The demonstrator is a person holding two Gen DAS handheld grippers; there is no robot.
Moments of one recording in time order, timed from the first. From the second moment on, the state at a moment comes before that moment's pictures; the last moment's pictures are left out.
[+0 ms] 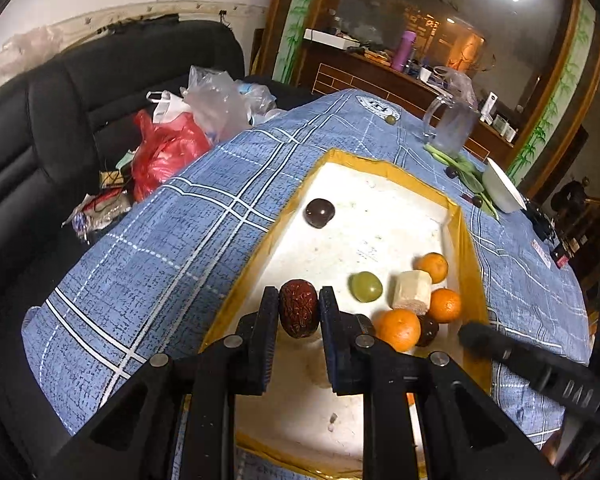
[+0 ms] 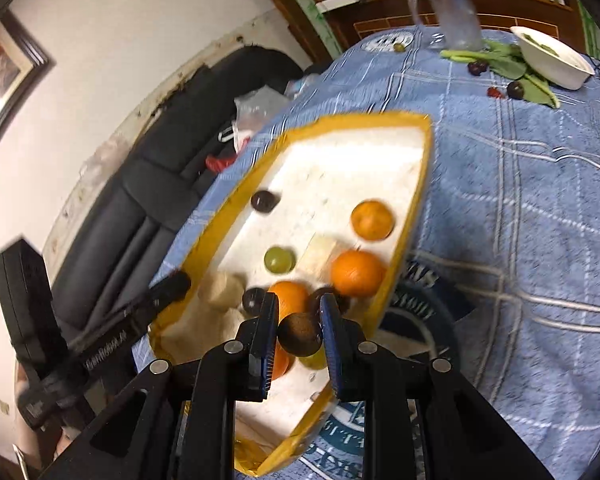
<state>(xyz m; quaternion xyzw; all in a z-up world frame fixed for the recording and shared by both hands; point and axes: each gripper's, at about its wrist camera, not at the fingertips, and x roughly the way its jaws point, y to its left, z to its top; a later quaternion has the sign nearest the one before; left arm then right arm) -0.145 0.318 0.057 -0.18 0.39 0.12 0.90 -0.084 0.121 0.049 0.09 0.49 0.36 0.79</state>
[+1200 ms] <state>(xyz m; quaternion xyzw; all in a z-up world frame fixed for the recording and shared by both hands) -0.143 0.040 0.147 -0.10 0.34 -0.18 0.92 -0.245 -0.170 0.122 0.15 0.33 0.07 0.93</state>
